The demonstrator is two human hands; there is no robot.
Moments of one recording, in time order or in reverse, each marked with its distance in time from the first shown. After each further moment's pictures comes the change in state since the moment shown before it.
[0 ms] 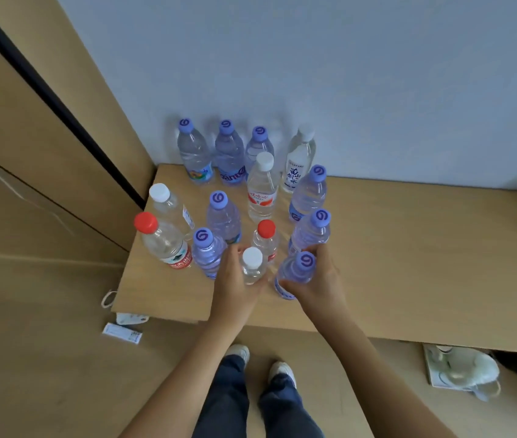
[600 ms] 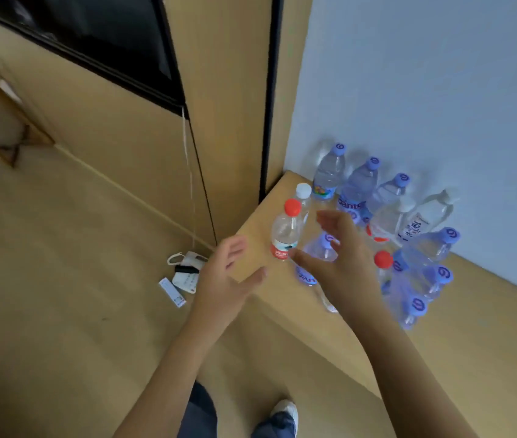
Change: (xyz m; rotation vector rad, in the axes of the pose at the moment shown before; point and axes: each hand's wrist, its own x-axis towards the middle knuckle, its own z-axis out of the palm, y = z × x) left_hand -0.091 -0.001 -0.169 -0.309 0.372 -0.148; right_hand -0.058 -0.159 0.063 0.036 -0.350 -0.520
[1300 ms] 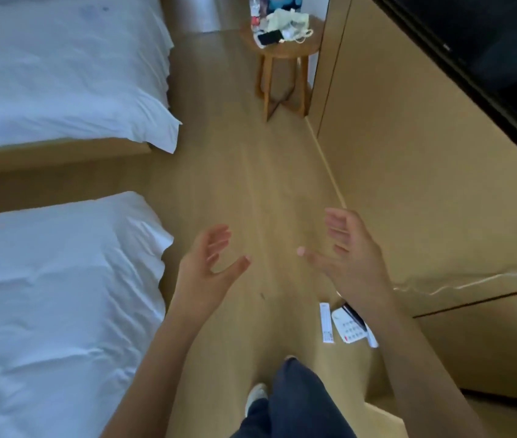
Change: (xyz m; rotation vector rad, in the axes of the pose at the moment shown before) left_hand -0.046 -0.102 -0.559 0.129 0.879 -0.277; right_hand 0.029 -0.252 0.557 0.152 -0.848 -0.088
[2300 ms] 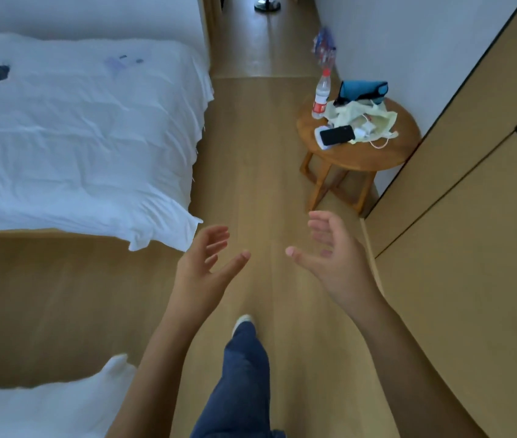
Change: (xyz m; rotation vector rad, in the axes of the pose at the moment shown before) left_hand 0.788 0.044 -0.051 -0.024 0.163 -0.033; right_hand 0.797 -0.164 0.197 -0.148 -0.192 -0.132
